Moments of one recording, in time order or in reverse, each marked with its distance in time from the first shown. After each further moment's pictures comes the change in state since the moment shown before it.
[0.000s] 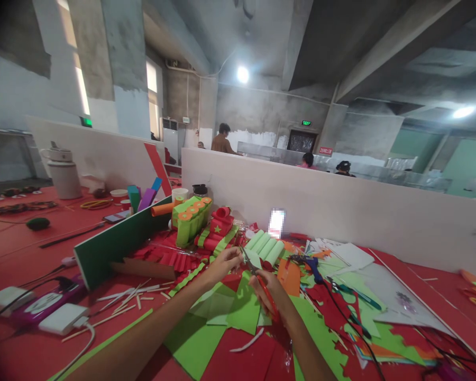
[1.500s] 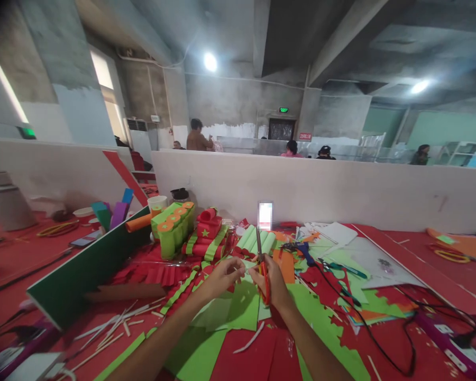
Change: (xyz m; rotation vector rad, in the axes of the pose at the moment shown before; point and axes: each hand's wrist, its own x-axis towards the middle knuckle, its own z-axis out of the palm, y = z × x) left_hand -0.012 0.008 0.016 0.172 -0.183 -0.077; right_hand 0.008 -0.001 -0.001 0.163 0.184 -0.004
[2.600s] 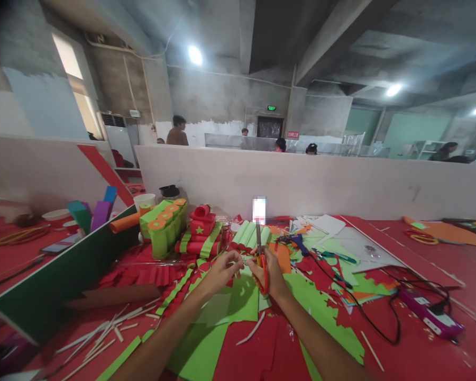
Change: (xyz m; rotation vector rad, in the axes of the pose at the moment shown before) left_hand -0.002 0.007 0.002 -0.070 0.027 -0.016; right_hand -0.003 0.003 0.009 0.026 0.084 -0.025
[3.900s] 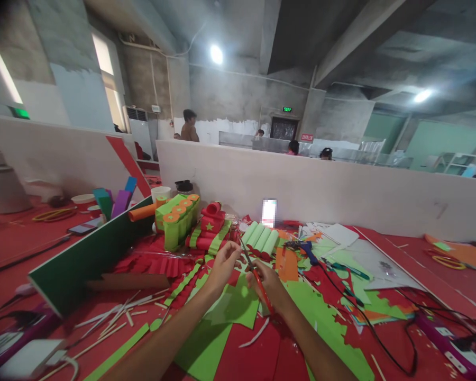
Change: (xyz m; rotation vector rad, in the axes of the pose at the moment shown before) left_hand 0.002 0.010 0.007 -0.340 0.375 0.057; right_hand -0.008 0.008 0.001 -0.198 -0.357 -0.011
